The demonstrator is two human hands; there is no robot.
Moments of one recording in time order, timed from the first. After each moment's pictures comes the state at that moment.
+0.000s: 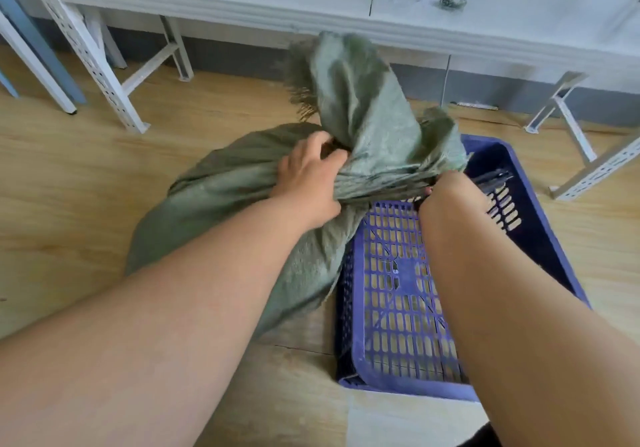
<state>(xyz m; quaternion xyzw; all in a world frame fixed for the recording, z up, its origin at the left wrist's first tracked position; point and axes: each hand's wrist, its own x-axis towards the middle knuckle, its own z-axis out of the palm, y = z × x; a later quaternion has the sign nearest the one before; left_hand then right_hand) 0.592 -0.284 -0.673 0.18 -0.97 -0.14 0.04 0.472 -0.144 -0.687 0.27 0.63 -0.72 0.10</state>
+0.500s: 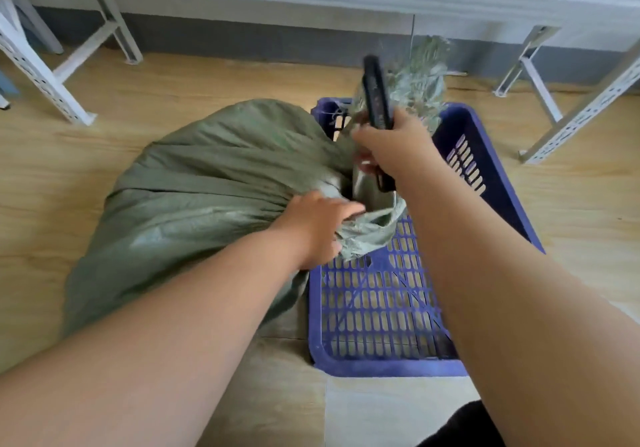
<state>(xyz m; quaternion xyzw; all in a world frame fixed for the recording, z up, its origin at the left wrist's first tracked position) 0.581 -0.220 -0.729 0.02 -0.98 -0.14 -0.13 0.472 -0.129 -0.666 -0.09 0.81 -0.55 0.17</state>
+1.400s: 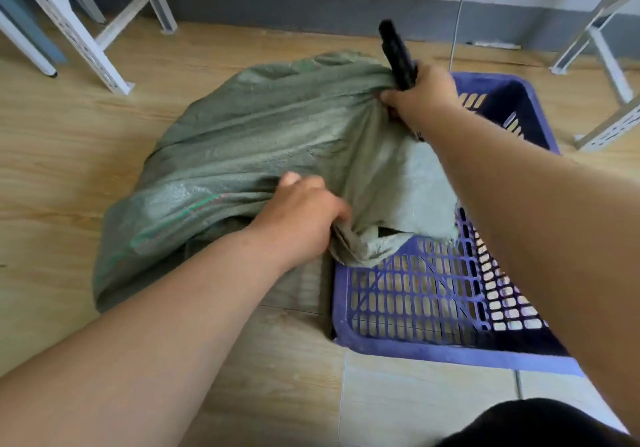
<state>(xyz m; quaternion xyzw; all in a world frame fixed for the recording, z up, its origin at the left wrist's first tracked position) 0.634 -0.227 -0.702 0.11 -0.98 -0.12 -0.06 0.423 -0.158 -0.693 -0.19 0.91 -0.36 0.08</state>
